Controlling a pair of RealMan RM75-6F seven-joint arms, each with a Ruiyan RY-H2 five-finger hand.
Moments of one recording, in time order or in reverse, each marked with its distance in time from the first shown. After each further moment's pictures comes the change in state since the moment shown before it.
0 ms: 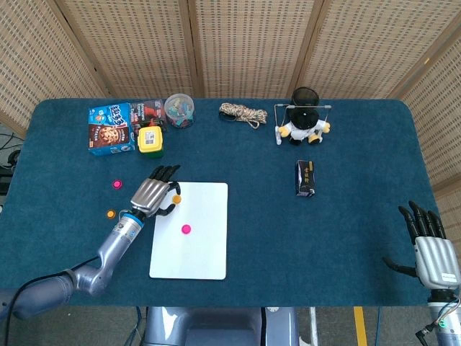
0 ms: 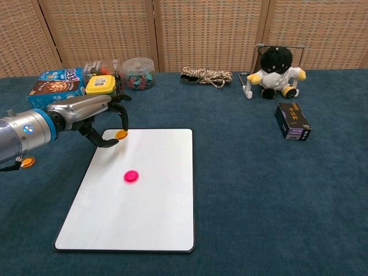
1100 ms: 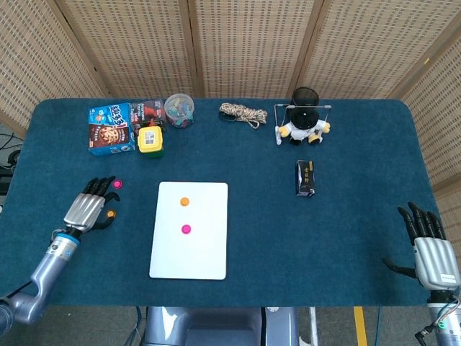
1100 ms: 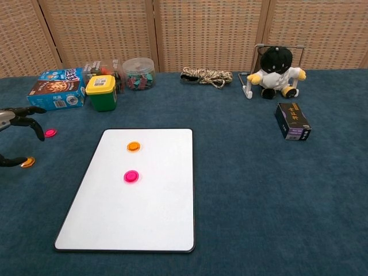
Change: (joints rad) left arm 0.238 0.163 0.204 0.150 0.187 0.203 -0.273; right arm -0.002 0.001 -0.005 -0.009 -0.001 0.001 -0.019
